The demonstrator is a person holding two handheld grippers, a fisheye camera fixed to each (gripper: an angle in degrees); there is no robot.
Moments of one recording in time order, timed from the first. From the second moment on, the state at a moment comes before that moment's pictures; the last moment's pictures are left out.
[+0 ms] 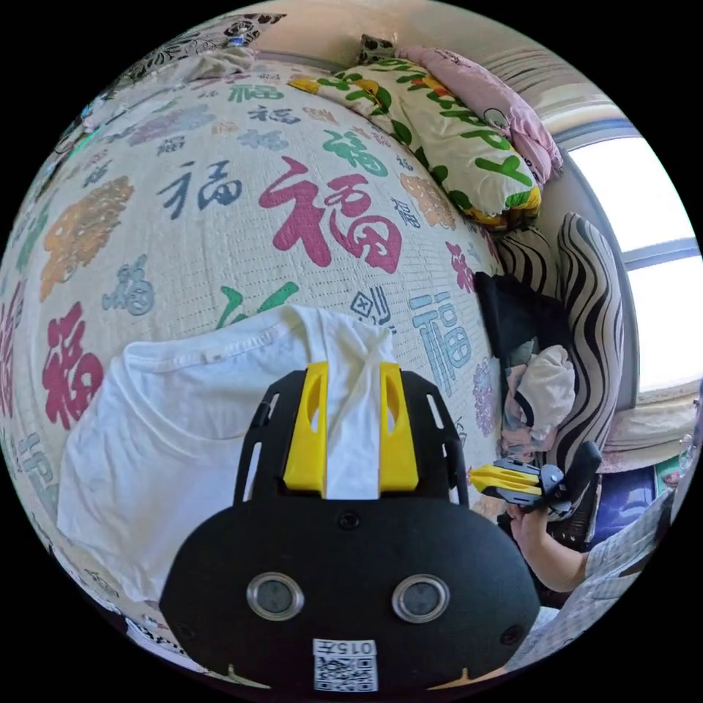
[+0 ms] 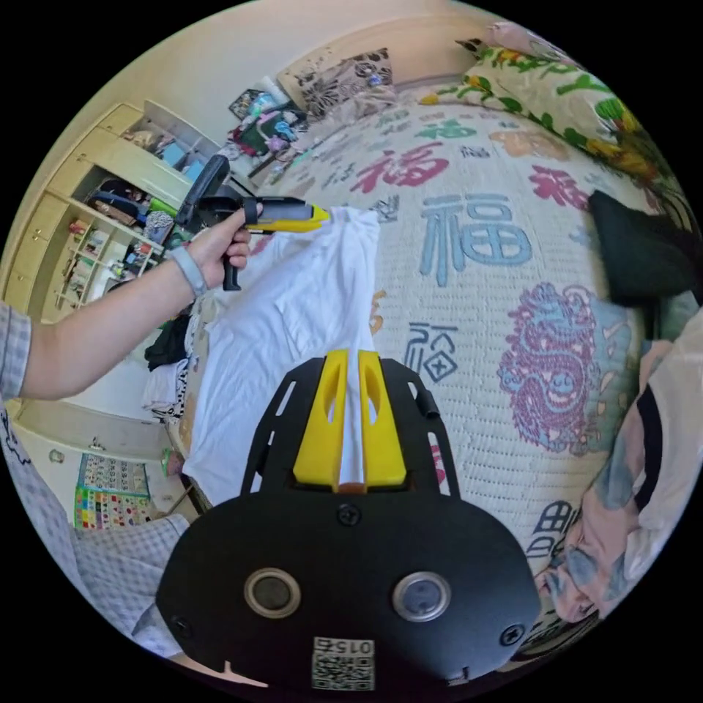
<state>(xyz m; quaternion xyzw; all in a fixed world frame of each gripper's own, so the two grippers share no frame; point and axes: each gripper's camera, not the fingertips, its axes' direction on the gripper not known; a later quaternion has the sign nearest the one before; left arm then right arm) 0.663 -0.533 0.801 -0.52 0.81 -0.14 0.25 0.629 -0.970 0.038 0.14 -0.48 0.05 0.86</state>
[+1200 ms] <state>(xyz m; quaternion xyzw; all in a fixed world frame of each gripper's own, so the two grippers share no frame) 0.326 -0.139 0.887 -0.67 0.60 -0.38 0.21 0.224 -1.297 -0.171 0.03 -0.52 -0.20 0.83</state>
